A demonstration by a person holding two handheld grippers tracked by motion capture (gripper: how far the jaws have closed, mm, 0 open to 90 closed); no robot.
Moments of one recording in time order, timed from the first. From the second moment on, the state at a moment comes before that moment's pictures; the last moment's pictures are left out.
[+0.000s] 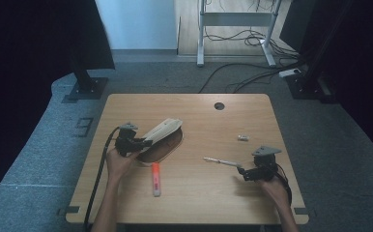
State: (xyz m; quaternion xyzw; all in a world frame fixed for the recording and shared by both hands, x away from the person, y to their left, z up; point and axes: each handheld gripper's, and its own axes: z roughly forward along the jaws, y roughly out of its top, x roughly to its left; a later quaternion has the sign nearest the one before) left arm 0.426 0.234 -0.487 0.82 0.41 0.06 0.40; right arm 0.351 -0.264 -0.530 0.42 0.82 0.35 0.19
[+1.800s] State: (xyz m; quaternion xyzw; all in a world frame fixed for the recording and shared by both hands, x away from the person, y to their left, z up) left arm 0.424 0.229 -0.488 0.82 0.41 0.06 0.39; right arm 0.470 -0.285 -0.545 0.43 0.82 0.35 0.17
